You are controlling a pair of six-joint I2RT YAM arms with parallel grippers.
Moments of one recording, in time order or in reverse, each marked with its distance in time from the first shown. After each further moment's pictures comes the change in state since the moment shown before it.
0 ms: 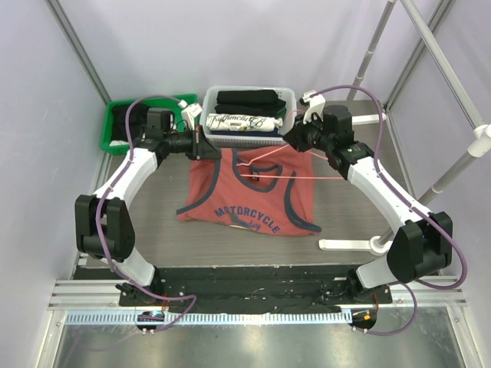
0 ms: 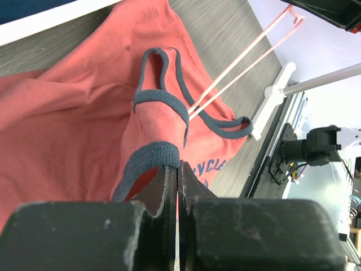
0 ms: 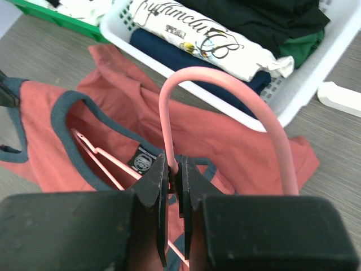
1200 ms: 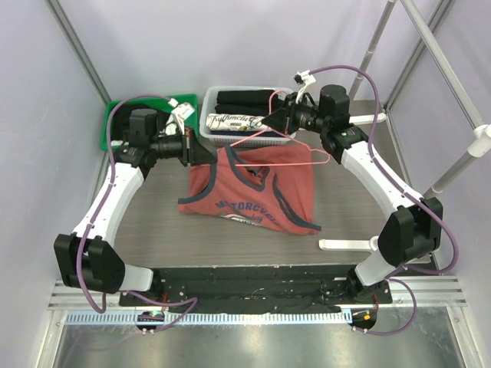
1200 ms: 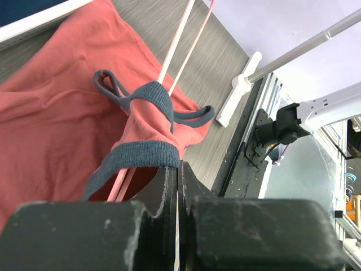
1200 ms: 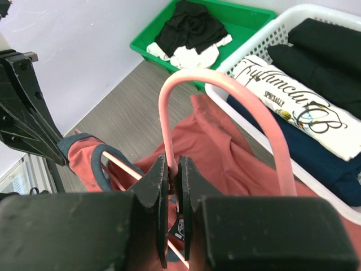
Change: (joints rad) left arm 0.000 -0.245 -0.032 -0.117 0.083 0.036; right arm 0.011 0.127 0.200 0.116 -0.324 0.220
